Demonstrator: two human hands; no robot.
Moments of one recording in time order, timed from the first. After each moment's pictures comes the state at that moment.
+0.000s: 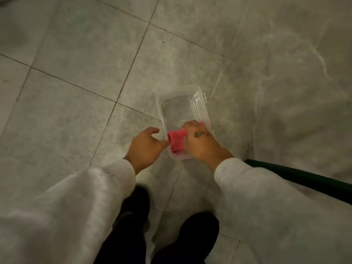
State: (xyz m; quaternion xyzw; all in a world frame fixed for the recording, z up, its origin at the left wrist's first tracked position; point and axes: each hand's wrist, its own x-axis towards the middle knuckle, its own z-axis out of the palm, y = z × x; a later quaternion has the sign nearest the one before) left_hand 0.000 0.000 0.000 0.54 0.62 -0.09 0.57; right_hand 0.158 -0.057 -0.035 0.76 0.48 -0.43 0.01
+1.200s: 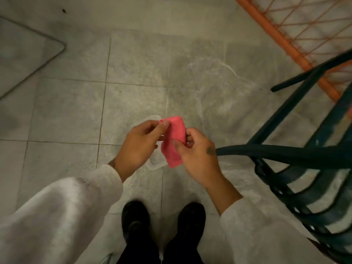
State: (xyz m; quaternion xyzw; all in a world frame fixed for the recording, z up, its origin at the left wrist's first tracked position) left_hand 0.095 -0.003 0.203 0.60 0.45 0.01 0.66; right_hand 0.180 -0.133 0.189 0.85 0.20 -0.33 -0.37
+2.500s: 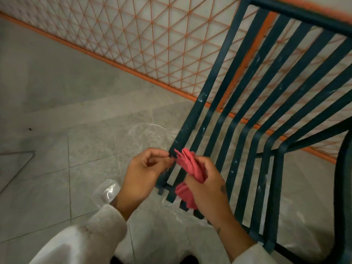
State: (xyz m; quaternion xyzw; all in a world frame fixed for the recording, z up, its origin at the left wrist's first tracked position) left_hand 0.254 -0.189 0.473 0.67 0.32 0.01 0.67; right_hand 0.287 -0.353 0.463 0.82 0.03 -0.20 -0.54
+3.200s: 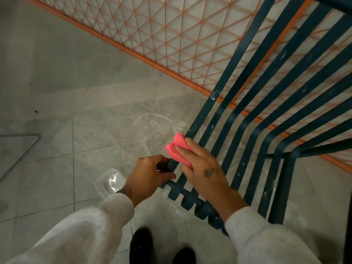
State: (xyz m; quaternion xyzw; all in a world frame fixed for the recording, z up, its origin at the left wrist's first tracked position) left_hand 0.267 -0.167 0.423 0.85 0.20 -0.09 0.48; right_hand 0.348 -0.326 0.420 0.90 0.38 -0.04 -0.23
